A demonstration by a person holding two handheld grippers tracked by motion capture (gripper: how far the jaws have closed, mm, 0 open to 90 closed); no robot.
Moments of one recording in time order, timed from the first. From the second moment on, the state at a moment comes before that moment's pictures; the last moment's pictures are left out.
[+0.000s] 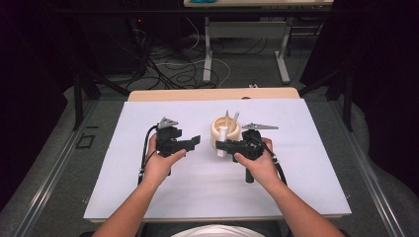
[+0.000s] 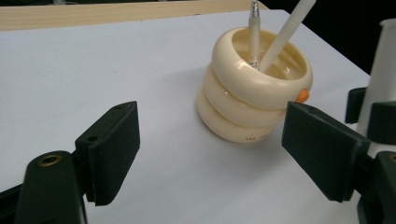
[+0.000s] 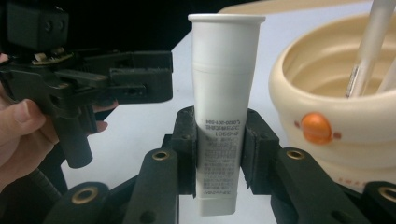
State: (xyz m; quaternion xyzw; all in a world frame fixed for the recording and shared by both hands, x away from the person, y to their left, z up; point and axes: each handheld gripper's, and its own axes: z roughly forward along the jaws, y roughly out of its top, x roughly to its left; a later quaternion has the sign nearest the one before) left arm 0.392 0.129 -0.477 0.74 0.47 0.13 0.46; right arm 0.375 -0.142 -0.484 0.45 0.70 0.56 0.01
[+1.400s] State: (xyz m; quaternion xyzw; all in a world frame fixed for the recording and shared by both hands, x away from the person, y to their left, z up) left arm 0.405 0.145 -0.486 0.73 0.50 0.14 0.44; right arm 0.436 -0.133 -0.480 0.41 0.70 0.54 0.20
